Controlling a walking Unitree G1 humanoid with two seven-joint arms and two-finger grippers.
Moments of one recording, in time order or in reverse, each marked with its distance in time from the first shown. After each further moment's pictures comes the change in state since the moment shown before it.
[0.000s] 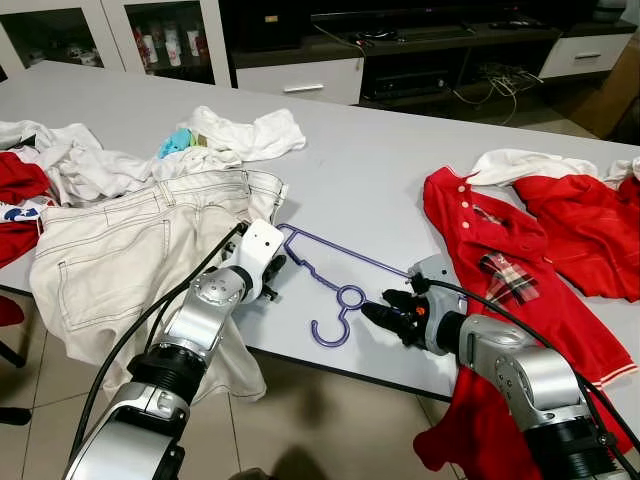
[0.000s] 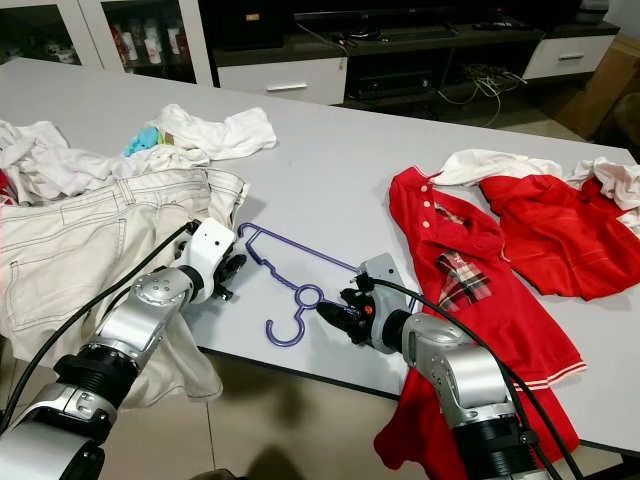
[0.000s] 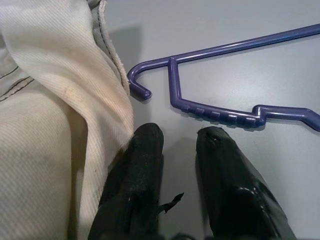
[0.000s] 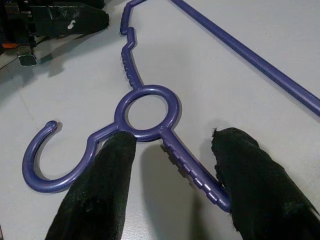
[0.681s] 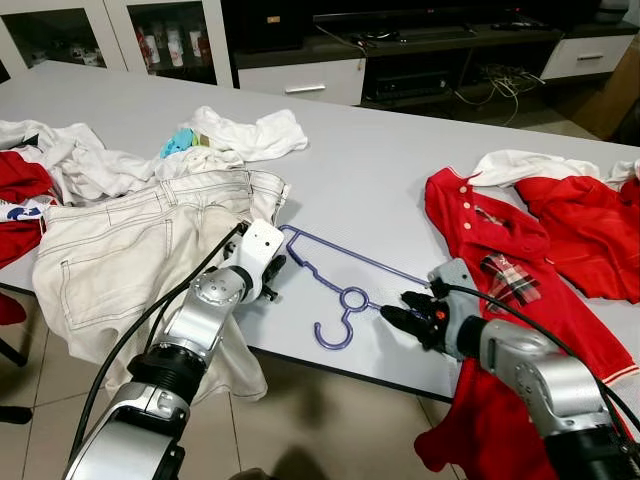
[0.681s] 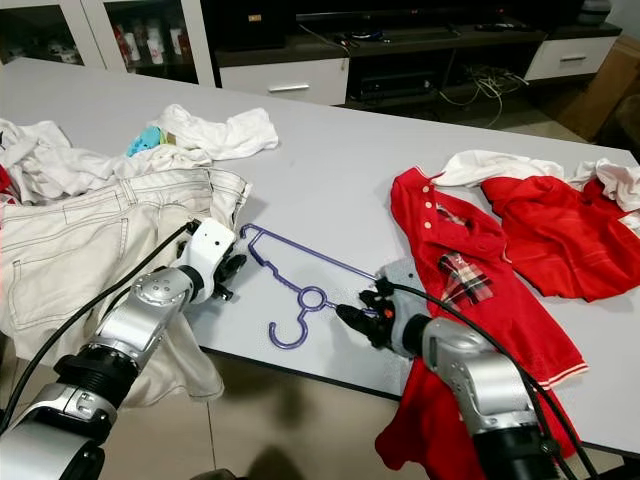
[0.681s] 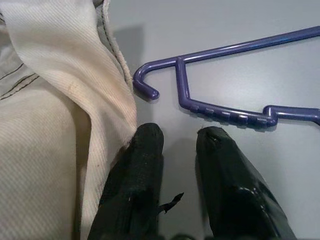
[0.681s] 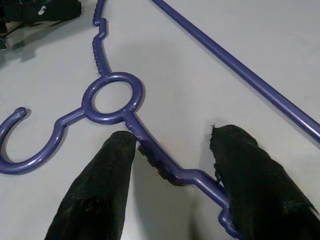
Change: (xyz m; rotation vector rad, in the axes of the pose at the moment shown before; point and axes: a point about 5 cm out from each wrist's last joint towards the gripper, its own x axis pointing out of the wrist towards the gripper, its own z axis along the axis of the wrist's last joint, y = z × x) left arm 0.000 -0.001 0.000 -0.001 -0.001 -0.002; right arm -0.018 -0.019 -0.009 -0.019 0.012 -0.060
